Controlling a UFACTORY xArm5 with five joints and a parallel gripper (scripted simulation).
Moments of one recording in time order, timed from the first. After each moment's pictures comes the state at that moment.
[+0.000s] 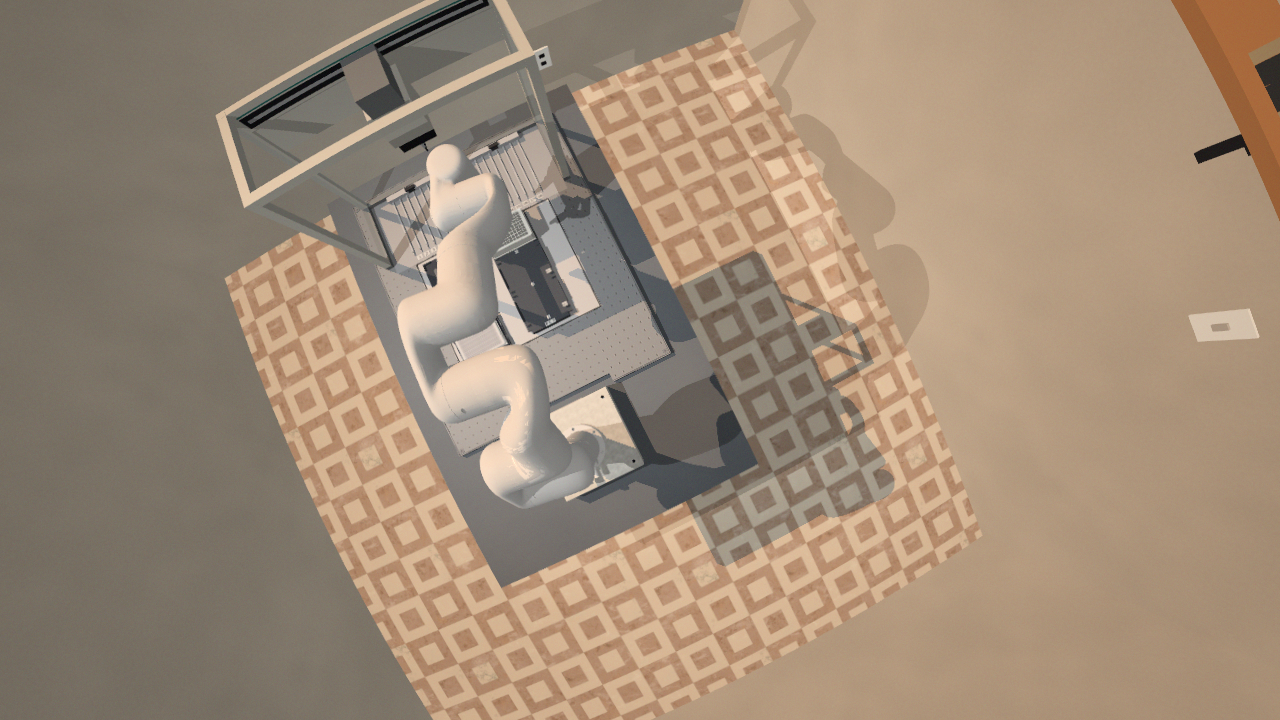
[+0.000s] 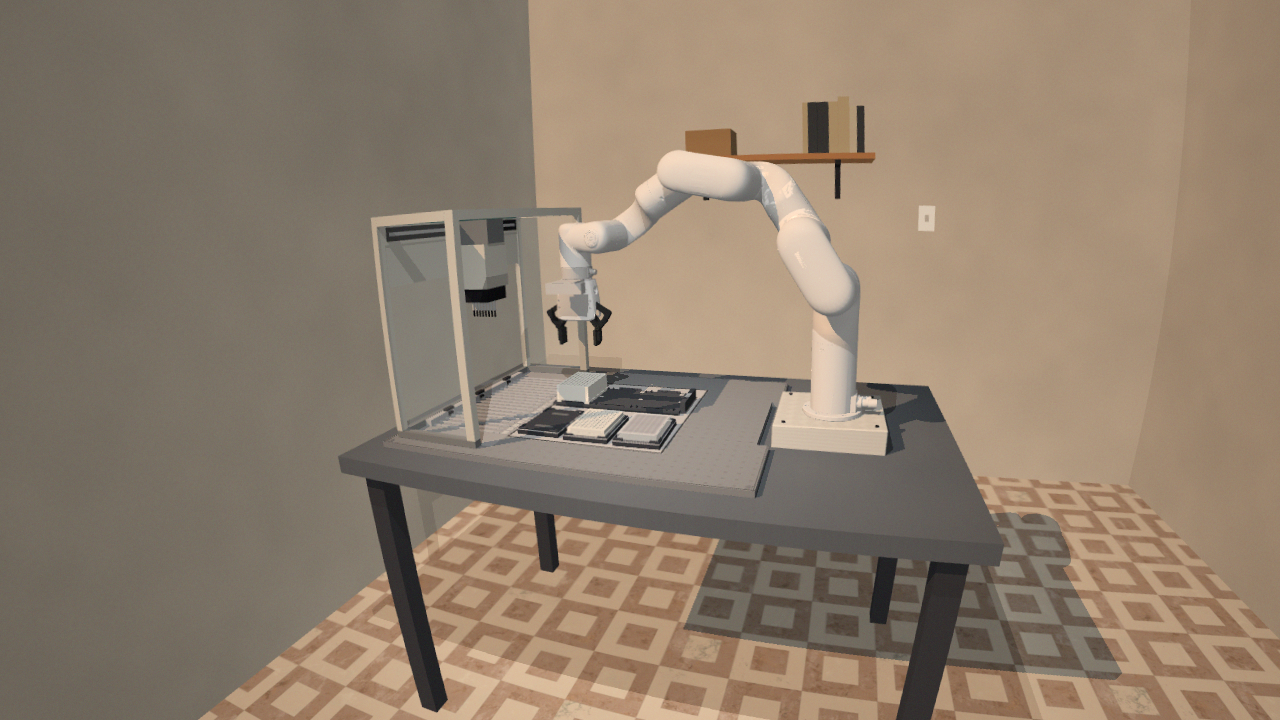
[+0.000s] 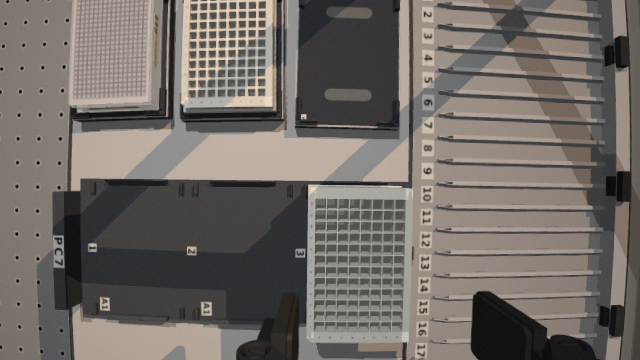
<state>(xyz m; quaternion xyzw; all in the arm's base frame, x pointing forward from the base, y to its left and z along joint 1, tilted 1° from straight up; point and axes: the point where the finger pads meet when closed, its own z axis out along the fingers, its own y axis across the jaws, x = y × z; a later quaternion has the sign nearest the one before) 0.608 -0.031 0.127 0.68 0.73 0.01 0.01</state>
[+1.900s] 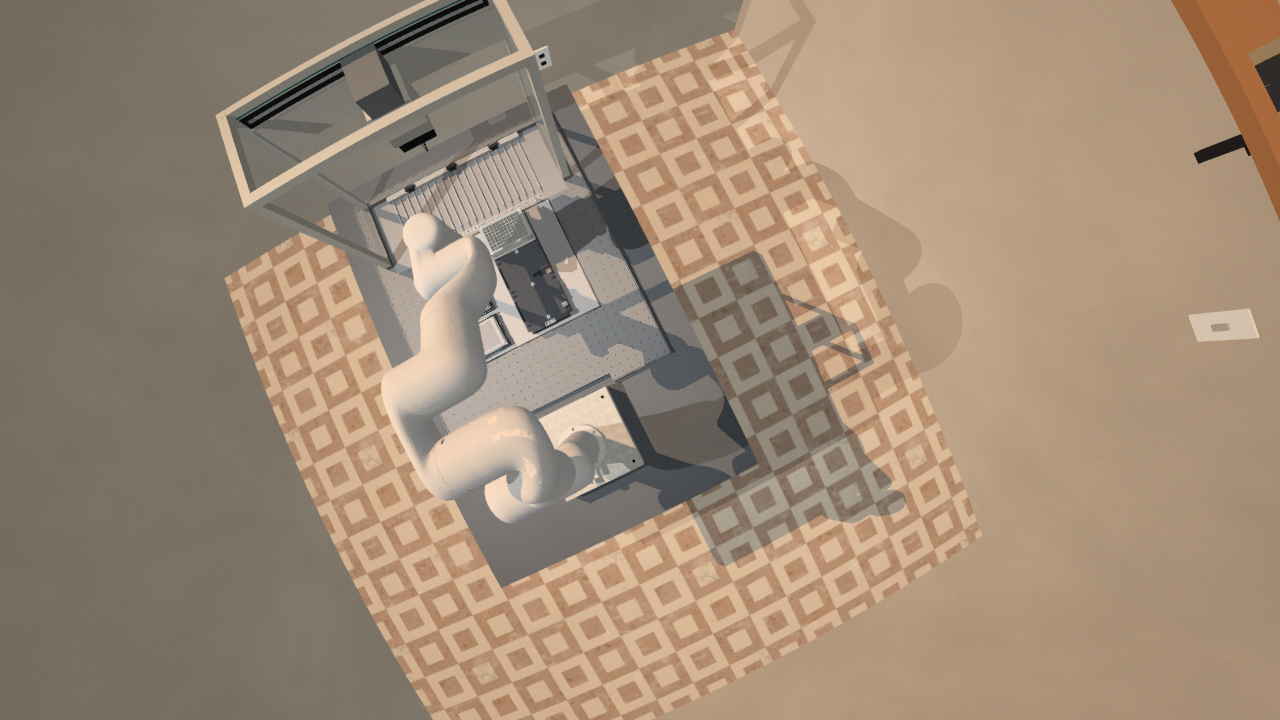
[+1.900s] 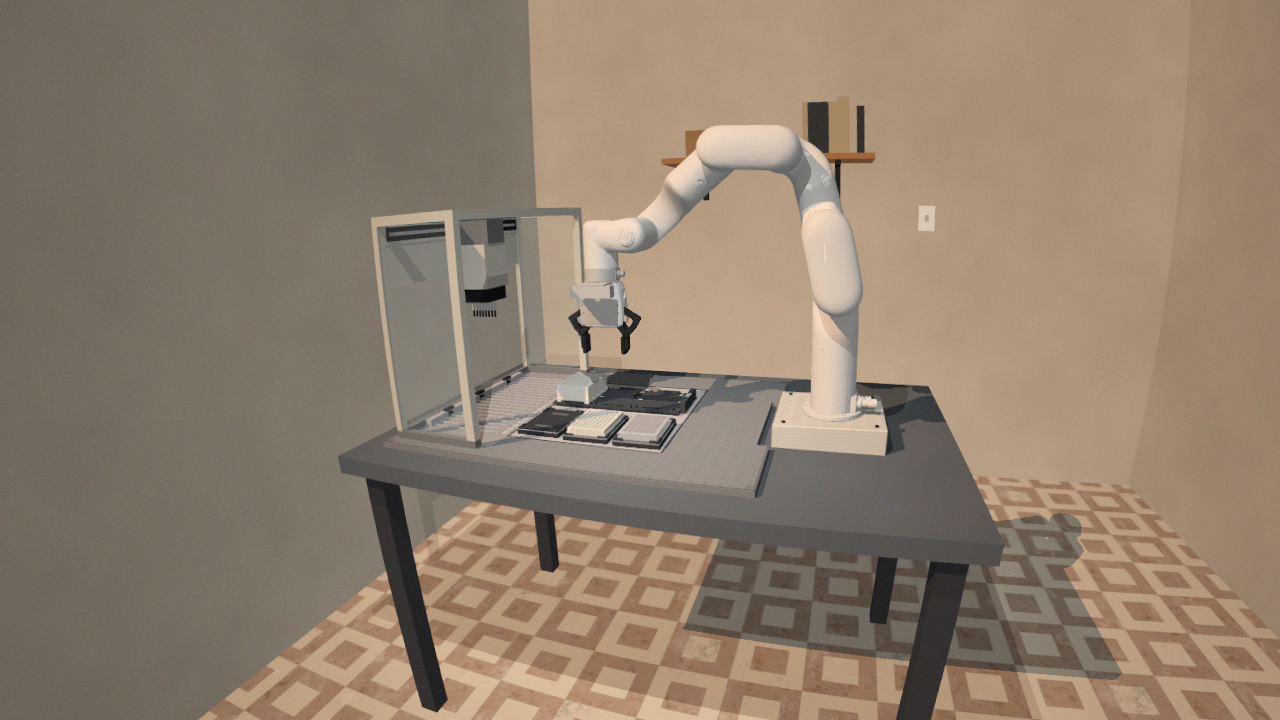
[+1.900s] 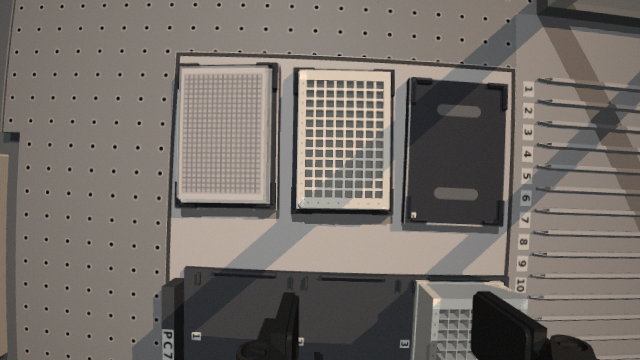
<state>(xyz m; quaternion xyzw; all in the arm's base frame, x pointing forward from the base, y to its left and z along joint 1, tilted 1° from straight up) 0.499 0.051 0.129 0.67 0.74 0.01 0.01</state>
